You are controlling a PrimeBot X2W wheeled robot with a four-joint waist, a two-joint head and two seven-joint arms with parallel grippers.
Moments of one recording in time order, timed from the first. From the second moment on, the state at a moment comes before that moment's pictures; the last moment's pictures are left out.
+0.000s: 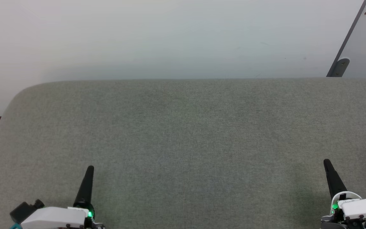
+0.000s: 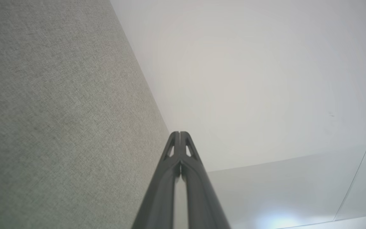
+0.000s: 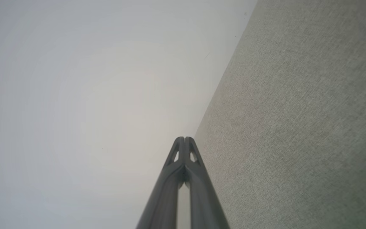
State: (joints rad) left arm -0.04 0.11 0.07 0.20 -1.38 -0.13 0.02; right arm -0.07 -0.06 -0.11 0.21 1.32 0.13 0.08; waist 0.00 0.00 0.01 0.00
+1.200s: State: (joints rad) left arm -0.10 0.06 0.09 0.24 -1.61 -0.13 0.10; right arm -0.10 -0.05 -0.11 0.24 1.60 0.13 0.11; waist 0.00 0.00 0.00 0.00
